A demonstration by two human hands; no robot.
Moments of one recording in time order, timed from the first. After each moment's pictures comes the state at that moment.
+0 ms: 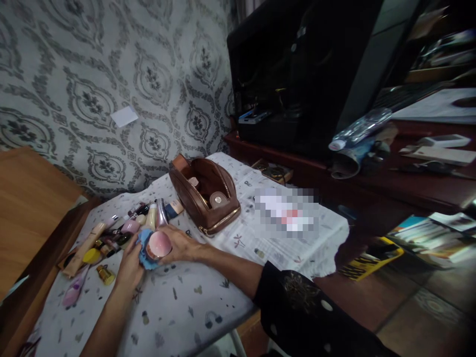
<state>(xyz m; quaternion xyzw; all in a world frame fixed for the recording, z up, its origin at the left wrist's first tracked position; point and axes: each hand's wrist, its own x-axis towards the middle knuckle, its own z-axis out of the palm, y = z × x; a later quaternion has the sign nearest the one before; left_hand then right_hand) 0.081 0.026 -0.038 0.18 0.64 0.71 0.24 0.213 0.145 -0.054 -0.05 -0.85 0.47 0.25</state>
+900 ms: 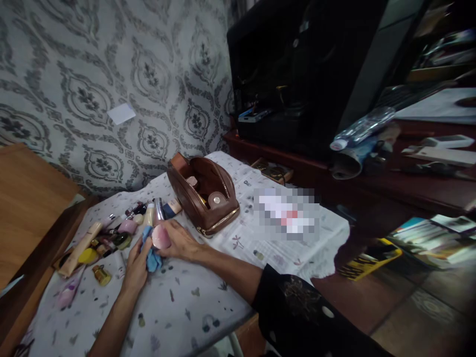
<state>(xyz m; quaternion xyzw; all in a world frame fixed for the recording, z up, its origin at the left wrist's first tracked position) 0.092 0.026 -0.058 0.27 0.65 0.67 0.22 0.217 0.147 -0.052 -0.15 -0.86 0.44 0.24</state>
